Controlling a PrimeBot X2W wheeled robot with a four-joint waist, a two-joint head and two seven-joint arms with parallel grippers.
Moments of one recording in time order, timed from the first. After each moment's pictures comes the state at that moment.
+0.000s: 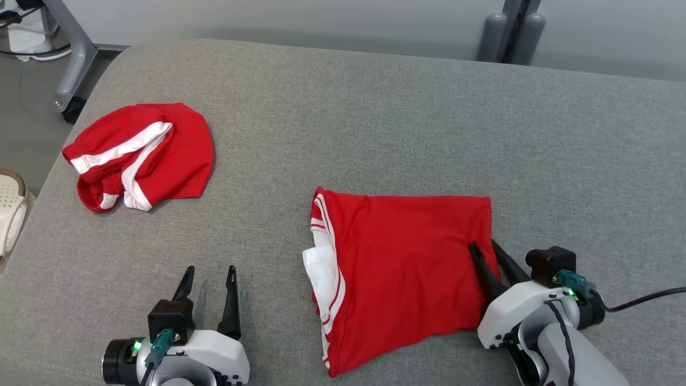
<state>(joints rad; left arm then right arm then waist) -0.15 0.05 -0.17 0.48 -0.18 0.12 -0.26 -0.43 -0.05 0.33 0.84 0.35 0.13 -0.27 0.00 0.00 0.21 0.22</state>
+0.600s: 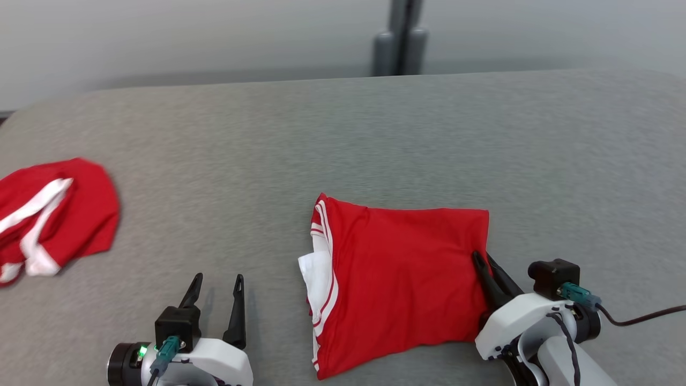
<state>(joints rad) -0.13 0.05 -0.18 0.49 -0.16 0.09 -0.26 -0.38 -0.05 0.31 0.77 0.40 0.13 -0.26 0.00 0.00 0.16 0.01</state>
